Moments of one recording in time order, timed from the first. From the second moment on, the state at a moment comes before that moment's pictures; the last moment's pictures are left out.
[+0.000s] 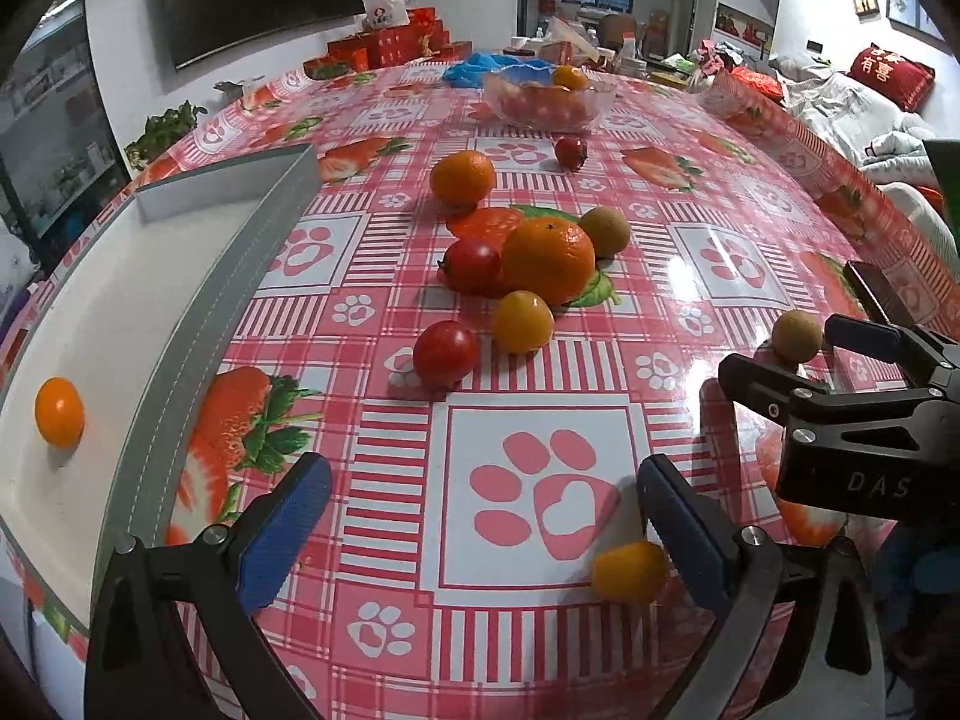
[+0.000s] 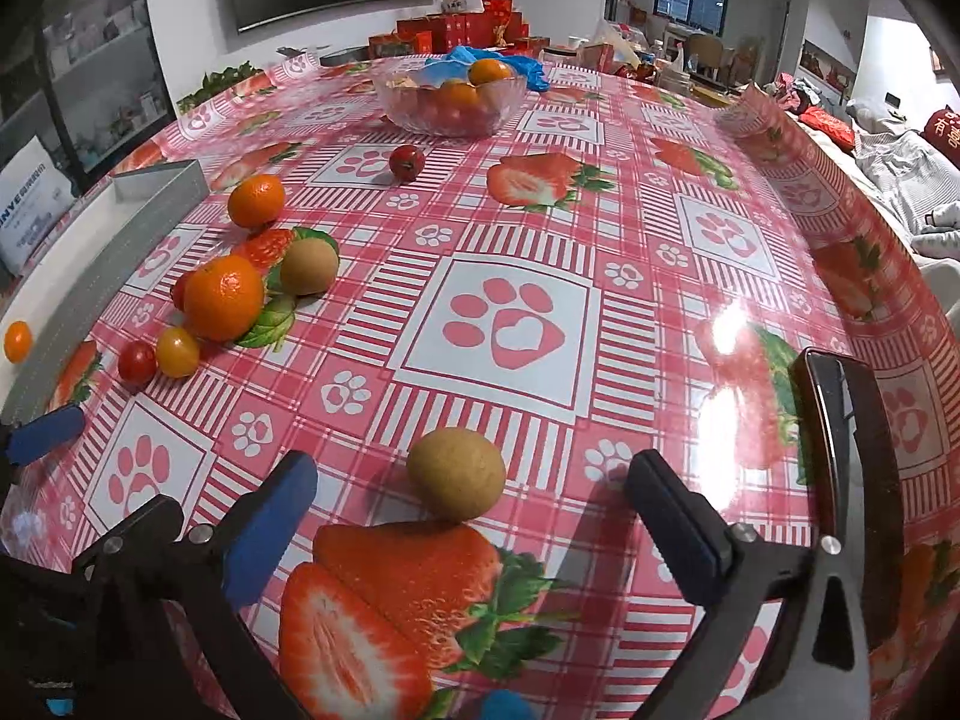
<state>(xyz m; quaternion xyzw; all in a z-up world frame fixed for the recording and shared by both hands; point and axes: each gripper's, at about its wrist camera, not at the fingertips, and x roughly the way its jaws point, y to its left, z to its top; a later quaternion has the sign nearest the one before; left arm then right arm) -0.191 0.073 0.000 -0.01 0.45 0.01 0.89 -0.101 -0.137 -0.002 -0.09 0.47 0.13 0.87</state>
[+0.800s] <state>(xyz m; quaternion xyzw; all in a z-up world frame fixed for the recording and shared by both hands) -0.193 0.072 -0.001 -0.01 0.44 0.02 0.90 -0.101 -0.137 -0.001 -0.09 0.47 0.13 0.87</state>
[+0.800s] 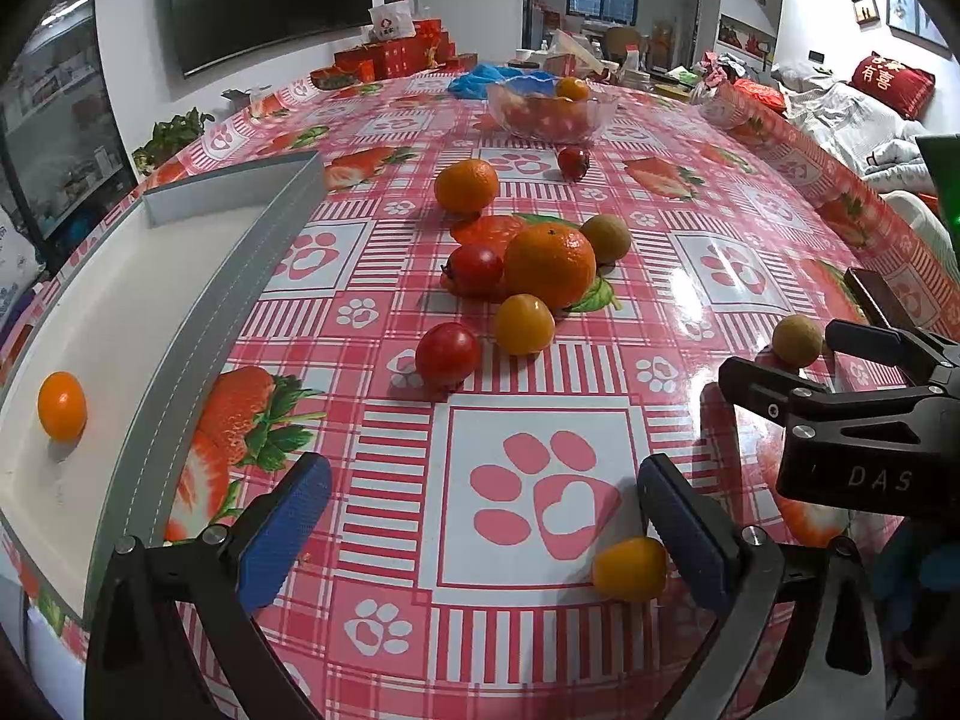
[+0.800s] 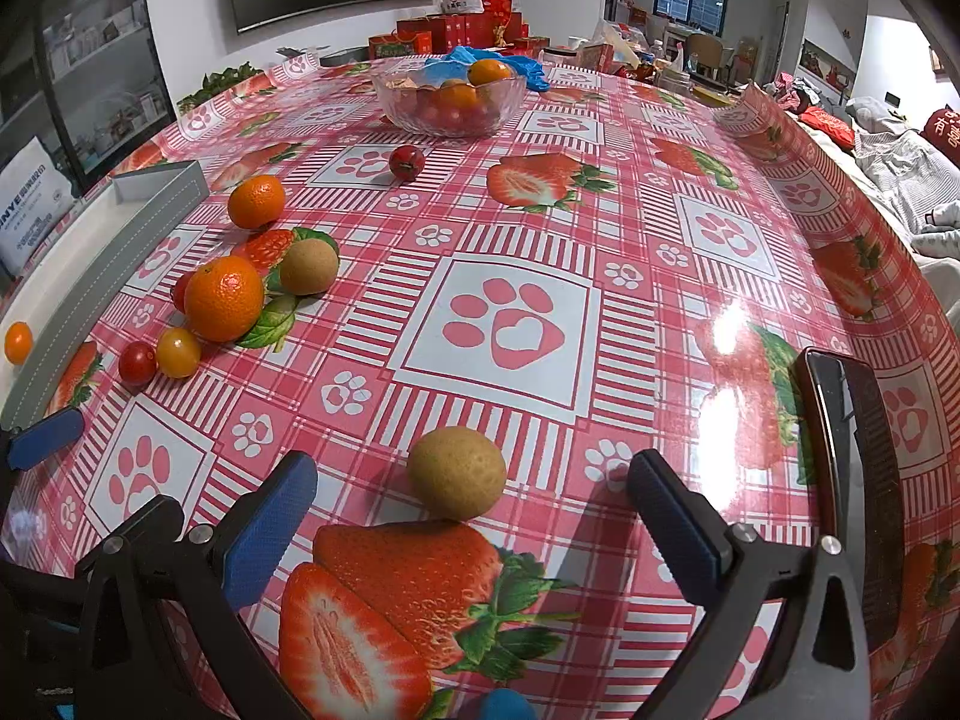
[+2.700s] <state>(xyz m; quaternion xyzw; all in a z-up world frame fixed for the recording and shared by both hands) -0.213 0.045 0.014 -0.01 0.48 -0.03 0.88 -0.100 -0.147 0.016 -0.04 0.47 0.21 0.85</state>
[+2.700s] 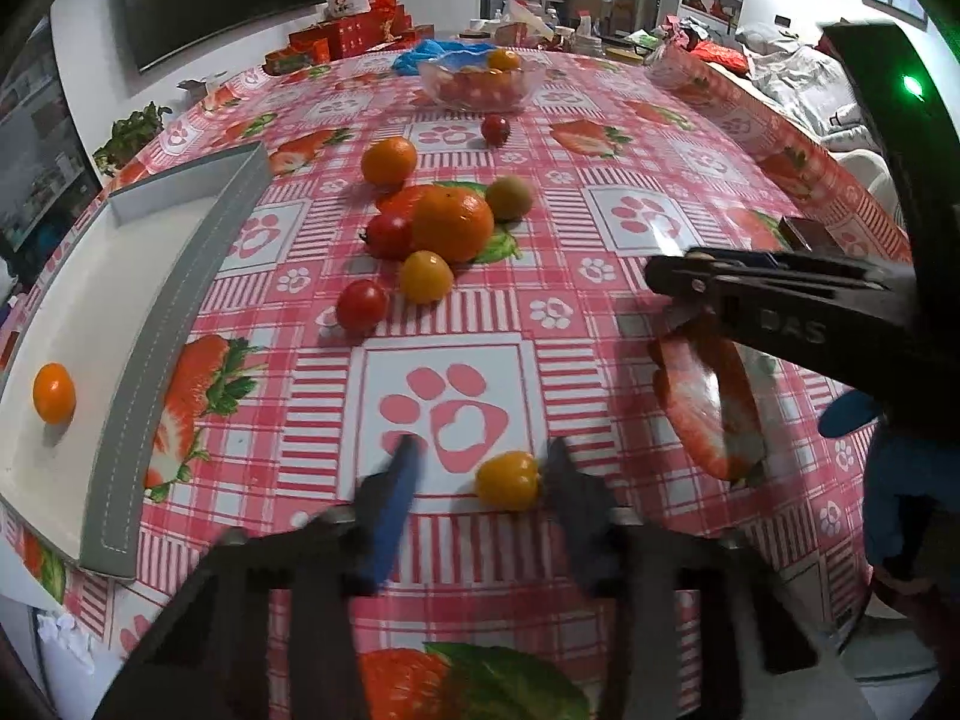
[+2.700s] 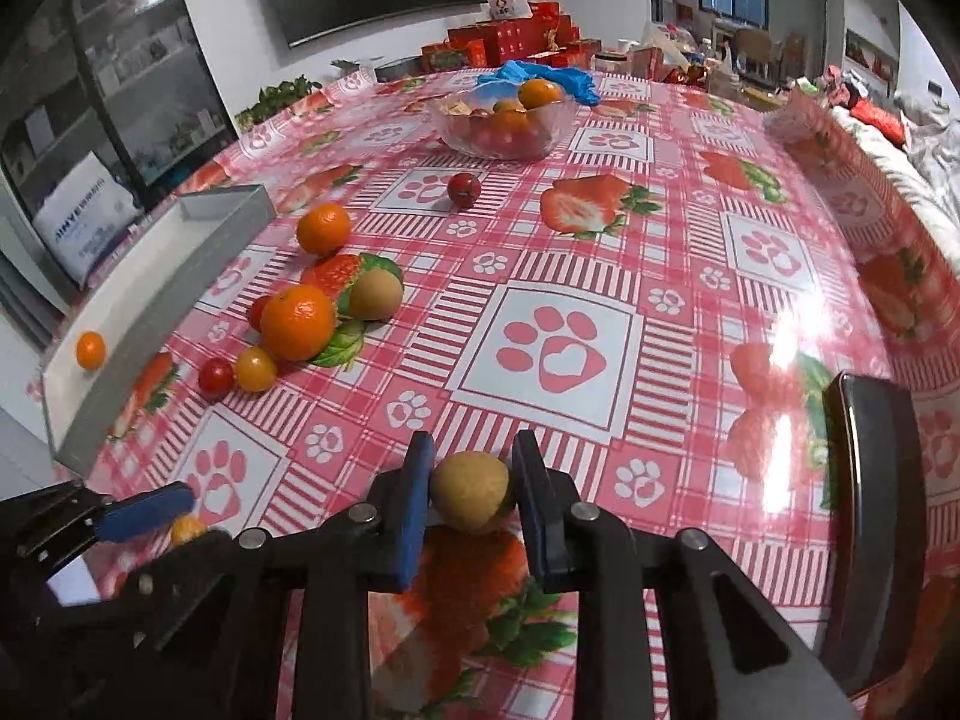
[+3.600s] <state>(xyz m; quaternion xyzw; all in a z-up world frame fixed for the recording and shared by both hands) -0.219 0.095 0.036 -0.06 0.46 -0.04 0.89 -0.101 -0.128 0.038 -0.03 0.47 0.23 0.85</state>
